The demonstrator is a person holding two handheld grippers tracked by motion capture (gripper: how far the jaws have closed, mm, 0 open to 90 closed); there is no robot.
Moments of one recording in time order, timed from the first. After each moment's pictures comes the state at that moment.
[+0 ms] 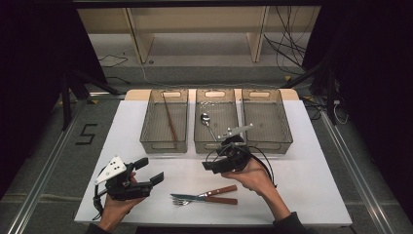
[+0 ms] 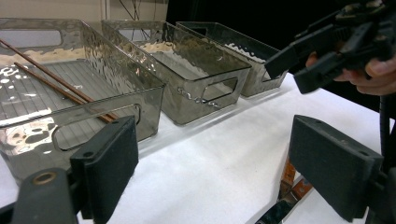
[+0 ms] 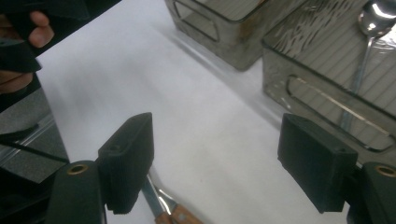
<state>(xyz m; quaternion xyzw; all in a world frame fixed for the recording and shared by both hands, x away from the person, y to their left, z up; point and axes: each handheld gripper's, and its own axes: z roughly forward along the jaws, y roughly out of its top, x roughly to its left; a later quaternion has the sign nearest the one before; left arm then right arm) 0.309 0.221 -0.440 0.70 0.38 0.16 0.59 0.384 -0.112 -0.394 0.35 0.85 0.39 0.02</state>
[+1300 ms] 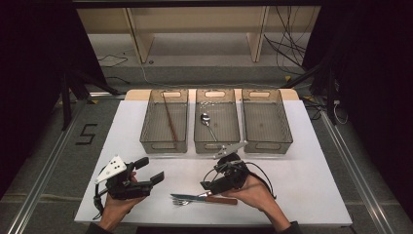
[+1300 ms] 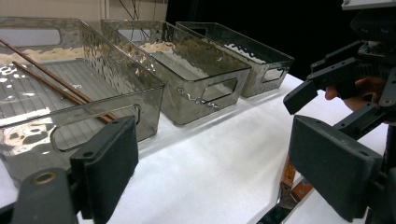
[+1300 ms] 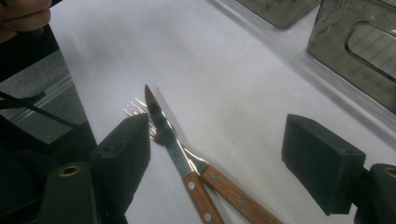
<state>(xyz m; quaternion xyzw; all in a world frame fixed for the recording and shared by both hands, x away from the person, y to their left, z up) 0.310 0.220 -0.439 0.70 0.38 0.15 0.59 0.351 -0.105 -0.414 0.32 0.88 0.36 0.01</state>
